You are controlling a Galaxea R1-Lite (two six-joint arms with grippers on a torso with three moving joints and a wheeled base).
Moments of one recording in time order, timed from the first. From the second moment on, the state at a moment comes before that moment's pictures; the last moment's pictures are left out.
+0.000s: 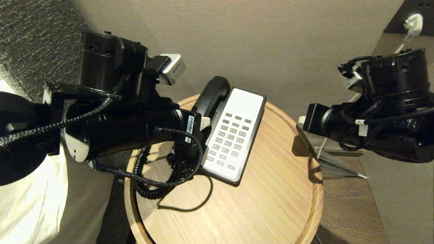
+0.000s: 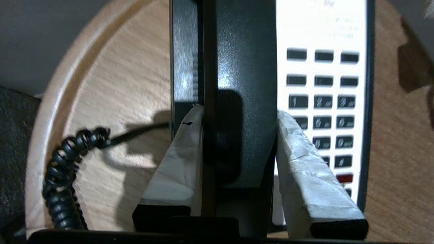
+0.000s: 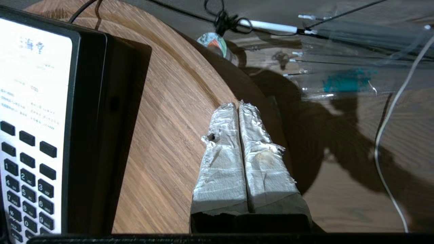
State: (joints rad) left arm -0.73 1.55 -1.19 0.00 0.15 -0.09; right arm 0.61 1.53 -1.05 -0.04 -0.34 0.52
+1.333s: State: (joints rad) left arm -0.73 1.57 -1.15 -0.01 0.11 -0.09; right arm 0.61 1.53 -1.05 -0.04 -0.34 0.52
